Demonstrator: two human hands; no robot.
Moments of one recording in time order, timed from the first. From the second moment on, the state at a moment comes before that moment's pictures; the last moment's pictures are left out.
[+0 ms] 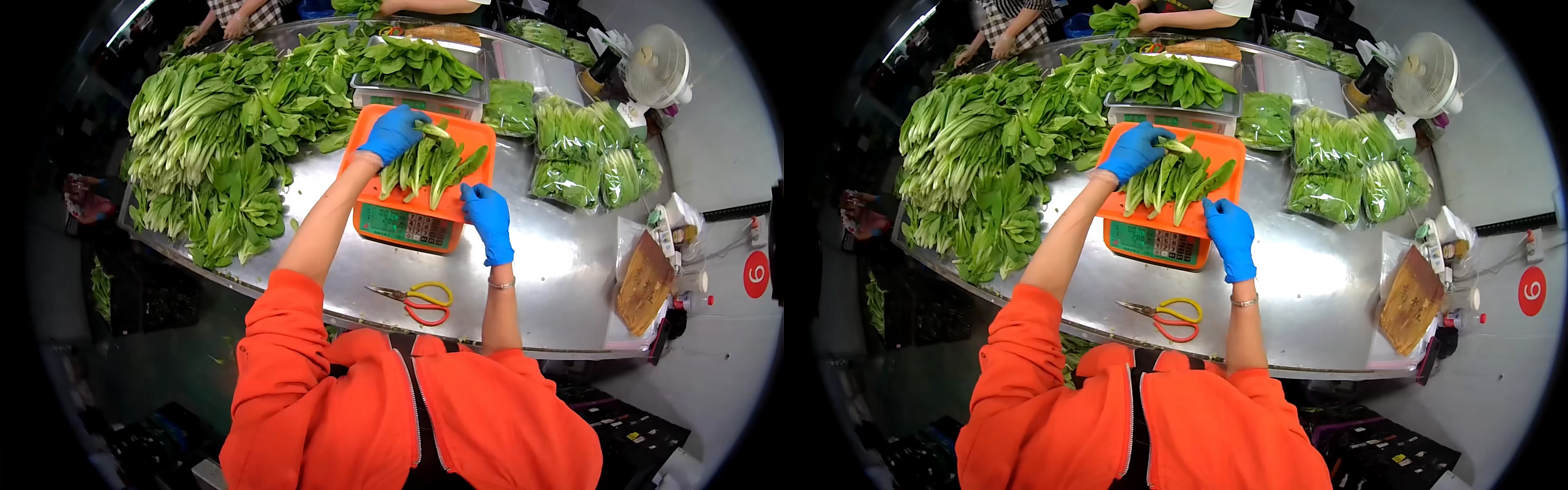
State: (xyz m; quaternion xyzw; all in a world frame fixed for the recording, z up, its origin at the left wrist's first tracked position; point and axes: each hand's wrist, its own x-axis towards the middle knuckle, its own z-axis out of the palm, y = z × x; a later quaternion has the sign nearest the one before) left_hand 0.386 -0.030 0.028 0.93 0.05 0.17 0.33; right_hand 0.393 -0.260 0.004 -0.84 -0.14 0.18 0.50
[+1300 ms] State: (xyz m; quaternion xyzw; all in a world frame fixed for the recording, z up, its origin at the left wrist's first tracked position) left_hand 0.277 -0.072 0.014 0.90 -0.13 0.27 0.30; right_hand 0.363 -0.217 -0.011 -0.82 -0.23 0.10 0.52
